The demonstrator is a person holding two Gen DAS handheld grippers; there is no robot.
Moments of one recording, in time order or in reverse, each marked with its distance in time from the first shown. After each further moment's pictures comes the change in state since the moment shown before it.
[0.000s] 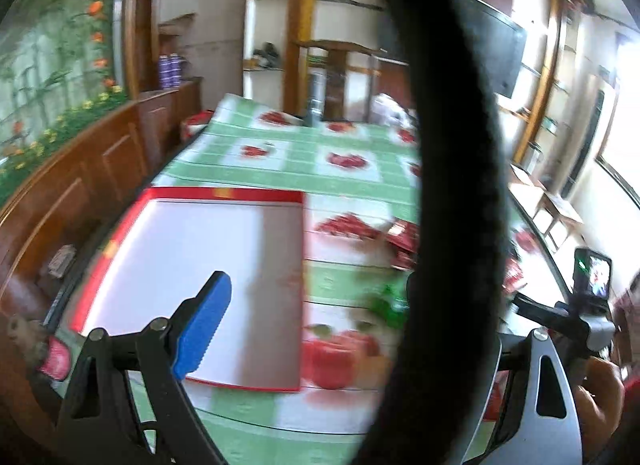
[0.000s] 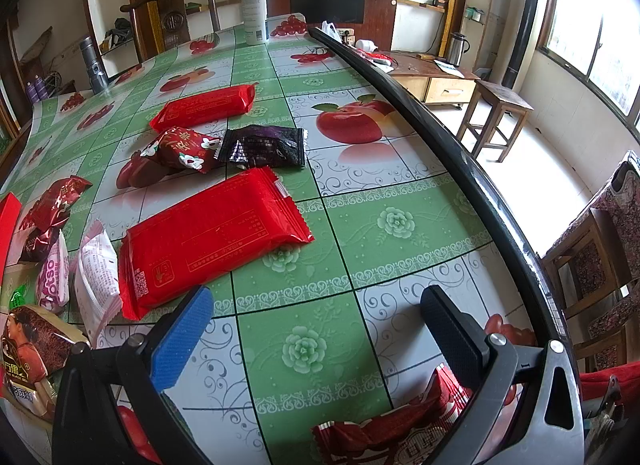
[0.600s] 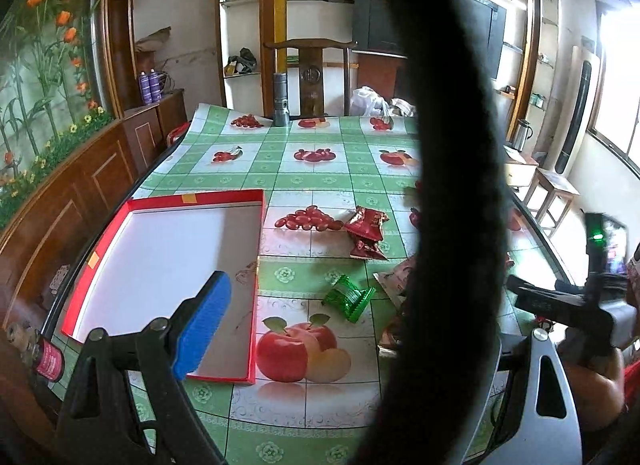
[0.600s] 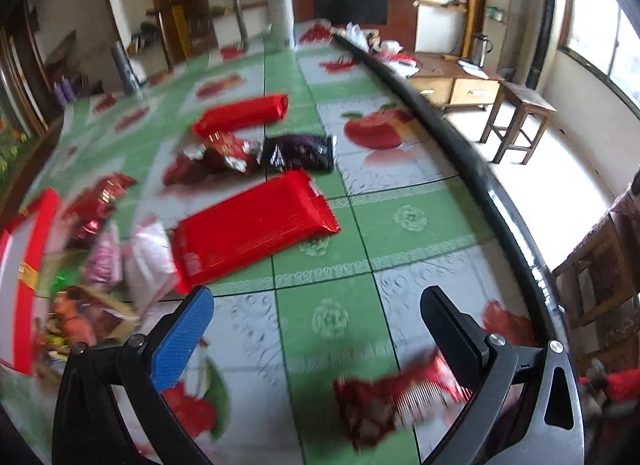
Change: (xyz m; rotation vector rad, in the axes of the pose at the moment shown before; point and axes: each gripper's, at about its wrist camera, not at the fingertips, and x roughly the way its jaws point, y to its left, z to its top) left arm 0.002 -0.048 -0.008 0.083 0.002 0.021; right arm -0.046 -0.003 -0.011 -0.015 -0.038 0.114
